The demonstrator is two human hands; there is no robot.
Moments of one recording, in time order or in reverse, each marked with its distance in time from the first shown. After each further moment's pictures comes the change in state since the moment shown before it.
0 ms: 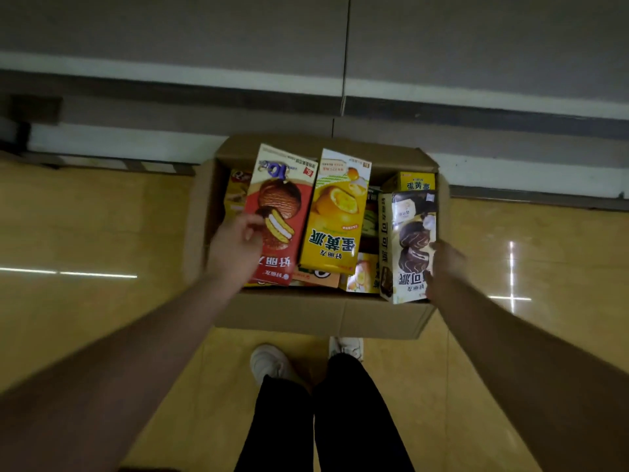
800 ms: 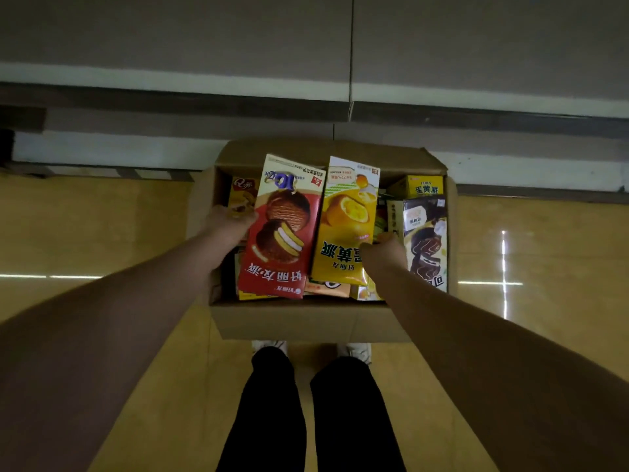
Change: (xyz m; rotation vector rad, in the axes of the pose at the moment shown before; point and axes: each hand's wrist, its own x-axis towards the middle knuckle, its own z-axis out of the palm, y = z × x) left_hand 0.066 0.018 -0.028 -0.055 -0.151 -0.355; right_hand -0.040 -0.006 0.103 -0.447 -0.152 -0.182
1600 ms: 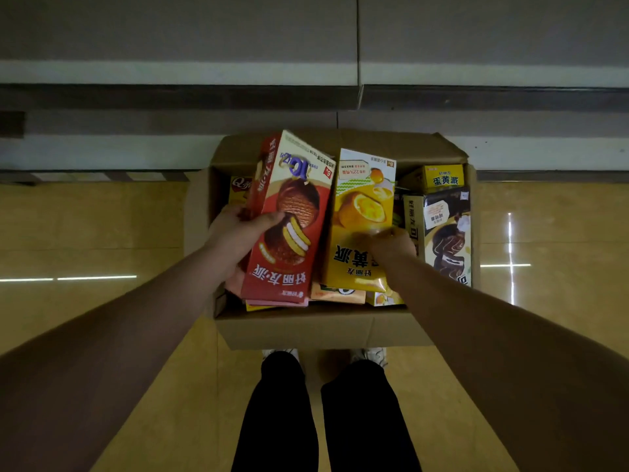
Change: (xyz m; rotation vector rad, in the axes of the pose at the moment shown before) left_hand 0.027 -0.009 0.009 -0.181 -0.144 0.117; right_hand 0.045 -0.002 0.022 0.146 -0.101 0.165
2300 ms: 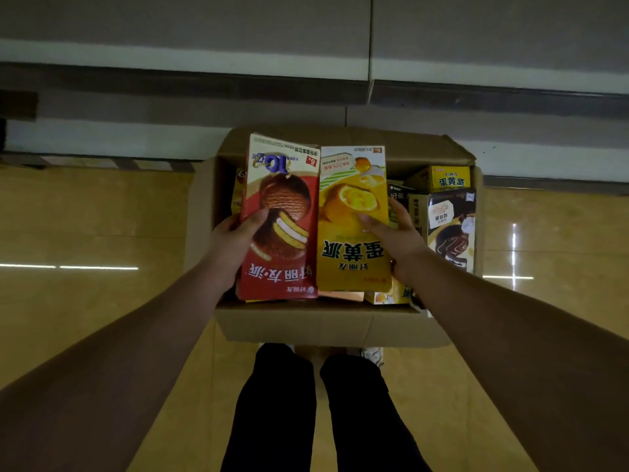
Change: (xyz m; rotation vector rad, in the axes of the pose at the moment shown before) left_hand -0.010 -0.038 0.004 -0.299 0.027 -0.061; right_hand -0.001 -0.002 -0.014 0.336 -0.273 -0.090
